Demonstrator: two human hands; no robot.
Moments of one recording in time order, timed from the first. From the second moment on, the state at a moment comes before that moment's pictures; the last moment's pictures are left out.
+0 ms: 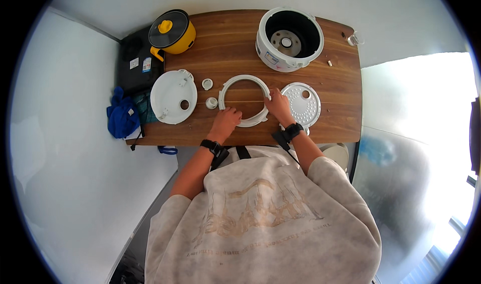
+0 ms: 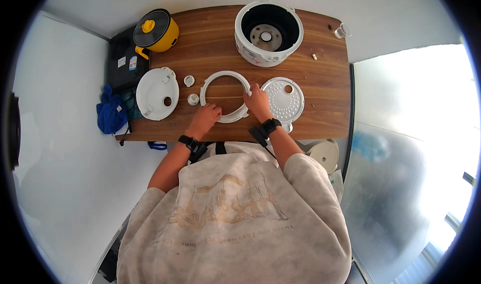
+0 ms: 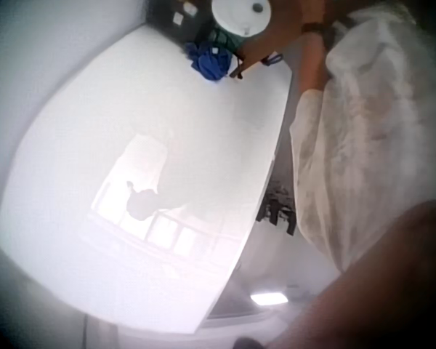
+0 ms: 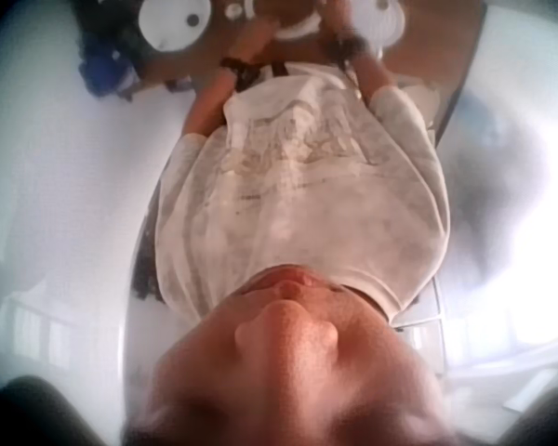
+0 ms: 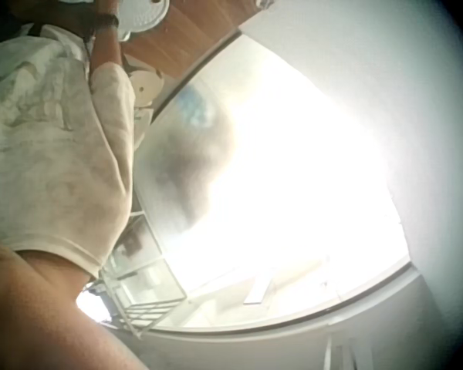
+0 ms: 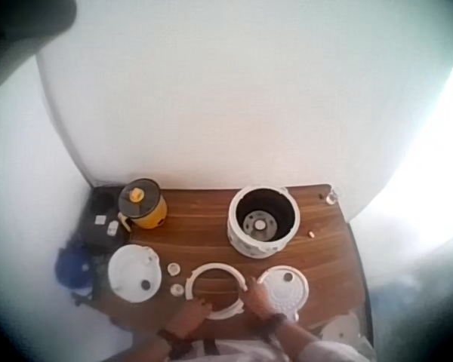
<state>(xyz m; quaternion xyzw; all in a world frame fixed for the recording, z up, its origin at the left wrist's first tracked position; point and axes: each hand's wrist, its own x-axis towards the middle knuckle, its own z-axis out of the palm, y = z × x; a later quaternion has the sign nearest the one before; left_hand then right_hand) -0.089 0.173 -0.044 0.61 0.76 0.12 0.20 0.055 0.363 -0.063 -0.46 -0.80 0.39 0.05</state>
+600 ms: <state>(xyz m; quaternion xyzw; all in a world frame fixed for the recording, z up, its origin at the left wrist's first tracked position) -0.092 0.172 -0.050 0.60 0.76 0.12 0.22 0.072 0.322 -0.057 -0.48 -0.59 0.65 -0.03</state>
